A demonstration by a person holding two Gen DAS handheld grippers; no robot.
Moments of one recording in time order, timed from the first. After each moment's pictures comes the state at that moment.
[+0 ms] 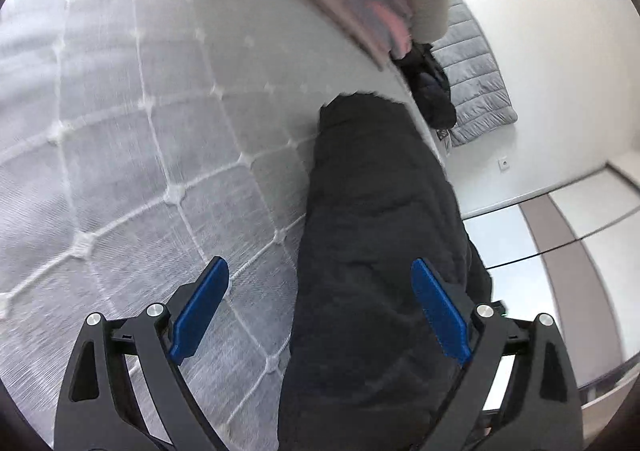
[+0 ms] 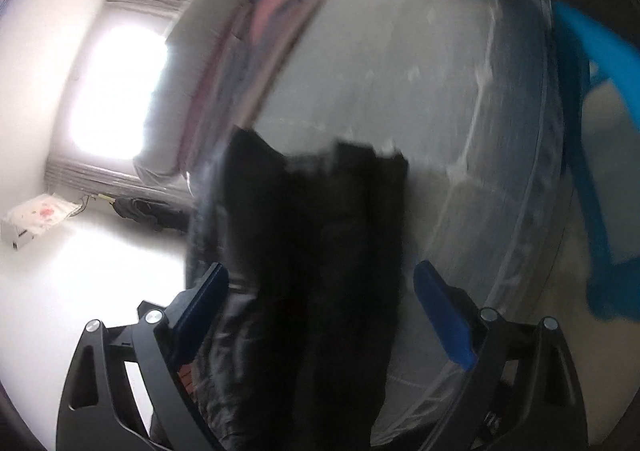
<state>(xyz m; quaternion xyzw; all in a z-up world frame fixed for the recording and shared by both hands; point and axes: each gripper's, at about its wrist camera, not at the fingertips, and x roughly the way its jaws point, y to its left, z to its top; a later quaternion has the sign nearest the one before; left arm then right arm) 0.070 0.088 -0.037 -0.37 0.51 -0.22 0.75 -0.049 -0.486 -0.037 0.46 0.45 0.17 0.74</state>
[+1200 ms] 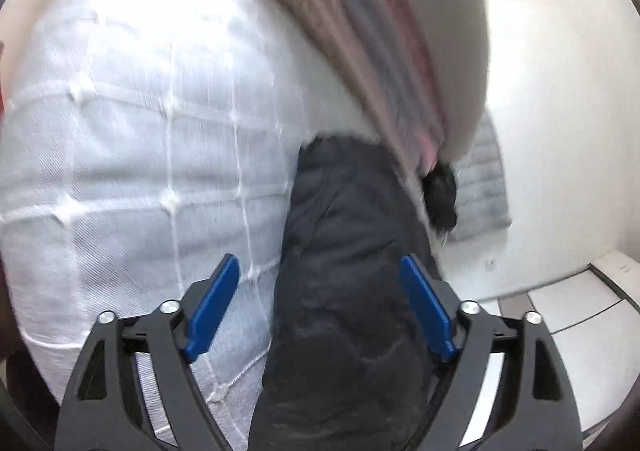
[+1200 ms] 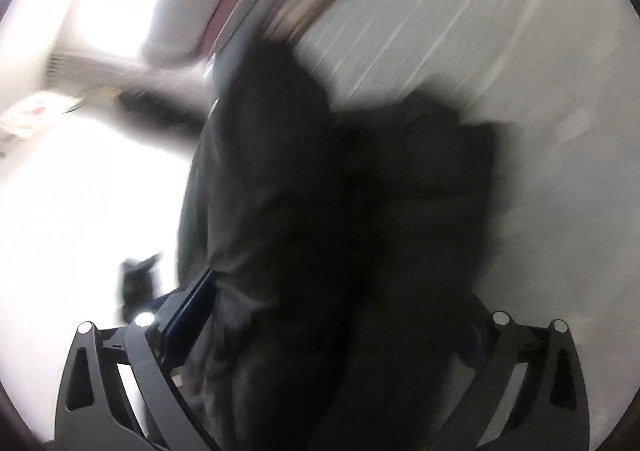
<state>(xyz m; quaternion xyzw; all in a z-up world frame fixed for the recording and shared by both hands) 0.049 0.233 -0.025 -0.47 0.41 -0.12 0.77 0.042 -0.284 -0.007 0.32 0.50 0.25 0.76</state>
